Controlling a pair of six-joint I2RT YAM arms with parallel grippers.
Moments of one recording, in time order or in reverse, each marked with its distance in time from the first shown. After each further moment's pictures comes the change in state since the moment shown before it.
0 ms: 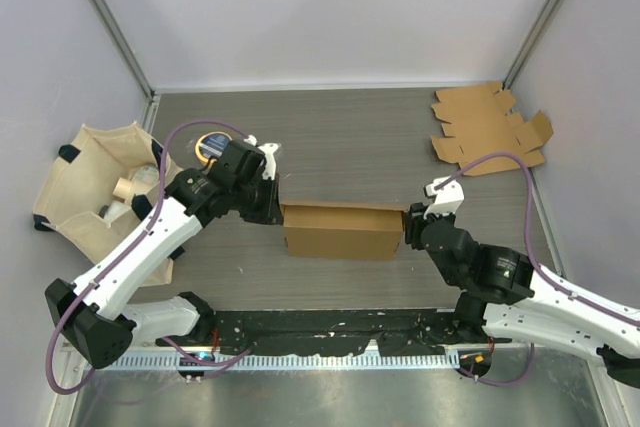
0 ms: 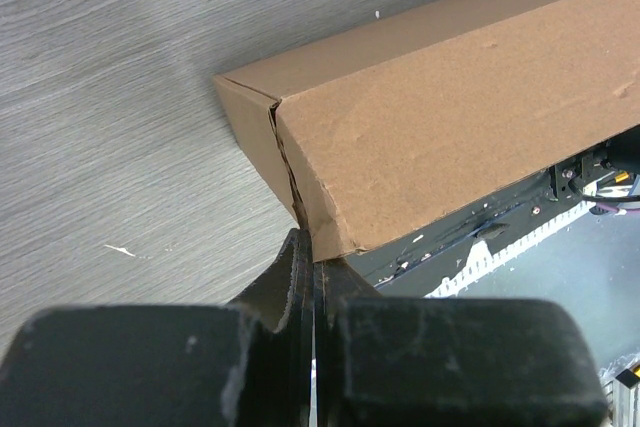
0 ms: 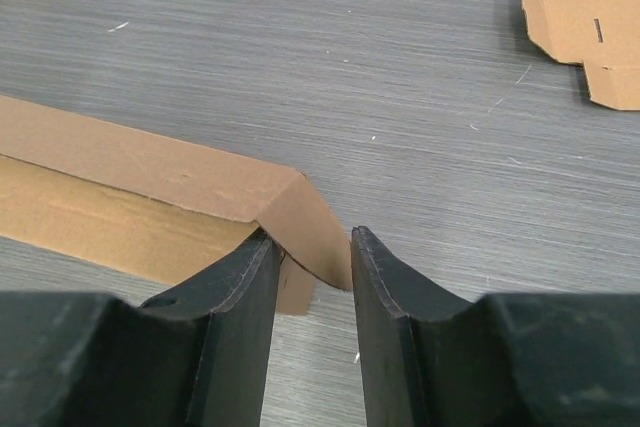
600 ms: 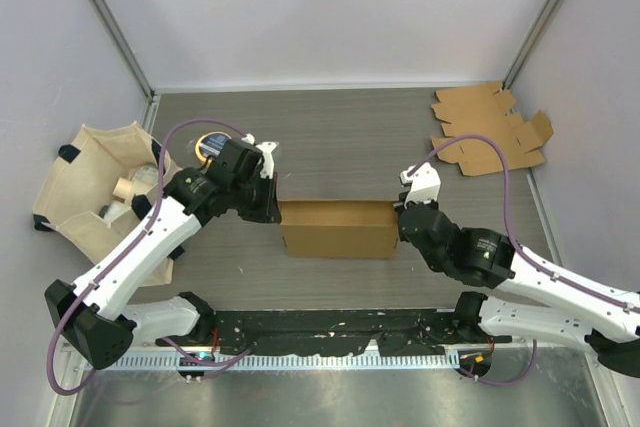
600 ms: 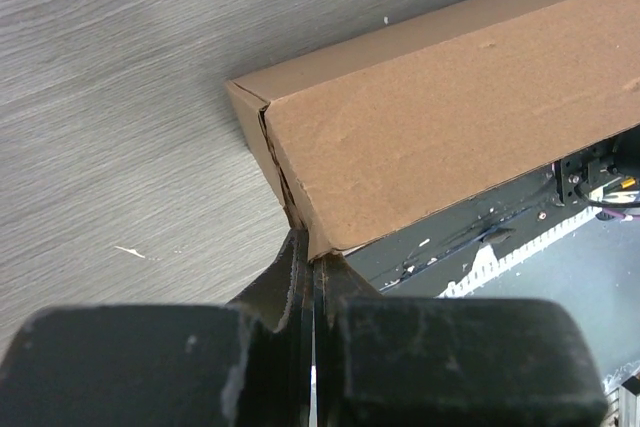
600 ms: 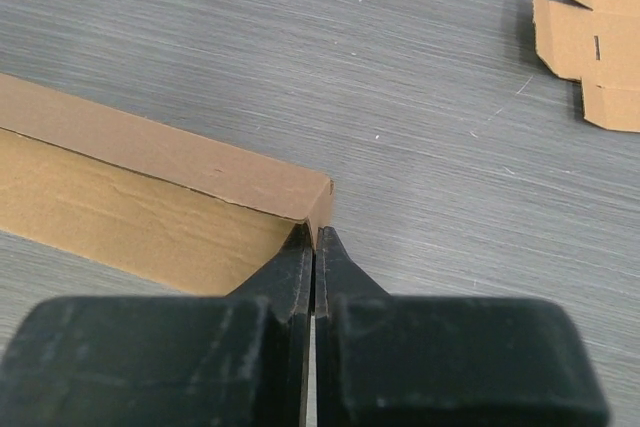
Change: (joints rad) left arm 0.007 0.000 0.000 0.001 0.002 0.013; right arm -0.012 0.177 0.119 -0.027 -0.047 -0.055
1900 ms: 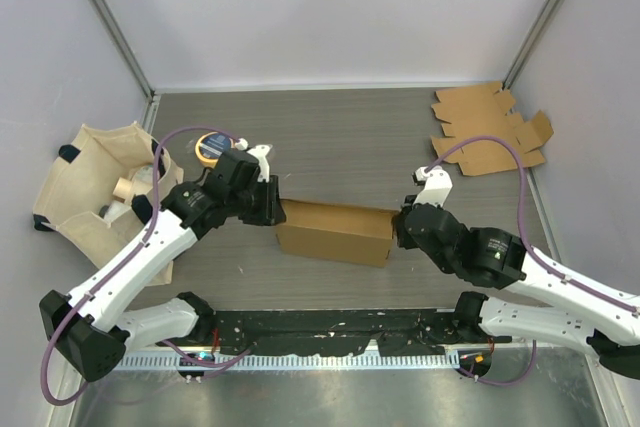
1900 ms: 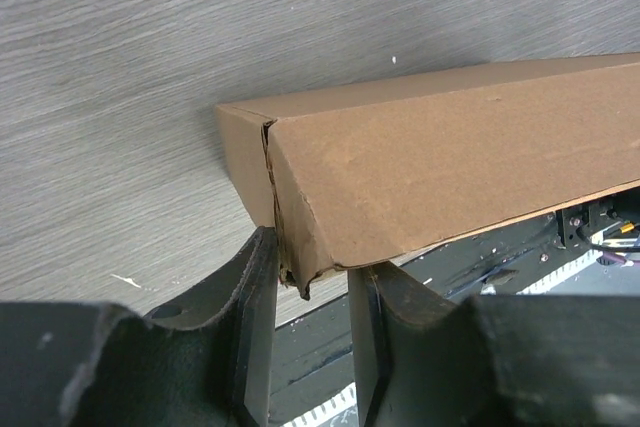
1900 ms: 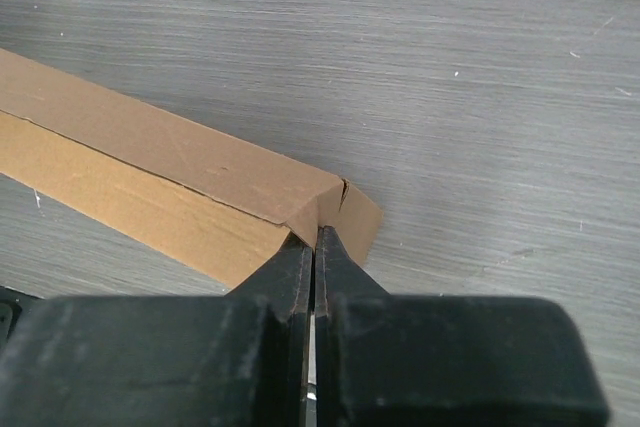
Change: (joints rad) left arm 0.002 -0.075 -0.122 0.128 -0.075 -0.052; right arm -0.002 -0.011 0.059 -0.118 -0.138 0.264
